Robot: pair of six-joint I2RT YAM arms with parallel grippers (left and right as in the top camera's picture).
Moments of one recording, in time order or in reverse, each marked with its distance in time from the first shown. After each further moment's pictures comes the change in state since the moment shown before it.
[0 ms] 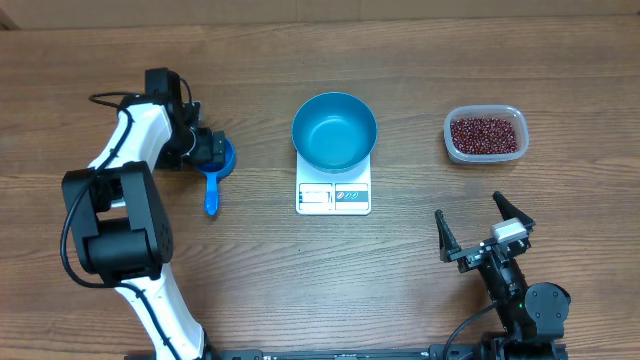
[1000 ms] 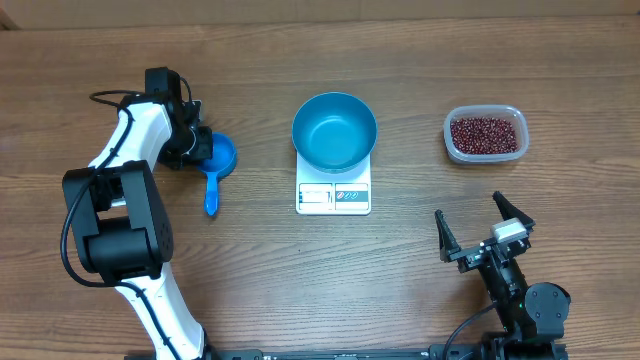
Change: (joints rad) left arm 0.000 0.003 0.010 -0.007 0.000 0.014; right arm 0.000 0.000 0.000 0.000 0.000 0.000
